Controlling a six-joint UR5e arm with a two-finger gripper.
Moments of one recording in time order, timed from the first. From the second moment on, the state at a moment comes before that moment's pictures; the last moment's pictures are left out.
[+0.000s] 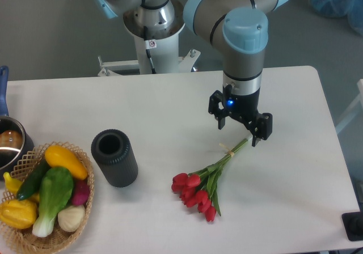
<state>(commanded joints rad) 2.58 -1.80 -1.62 -1.03 1.51 1.23</state>
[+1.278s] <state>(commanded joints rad) 2.45 -2.00 -1.75 -0.85 1.50 1.23</state>
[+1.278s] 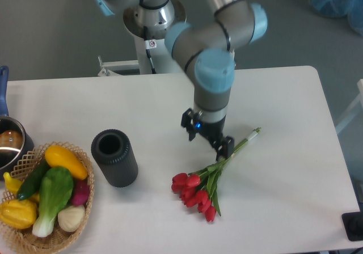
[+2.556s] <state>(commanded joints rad) 2.47 -2.05 -1.70 -0.80 1.51 1.17</state>
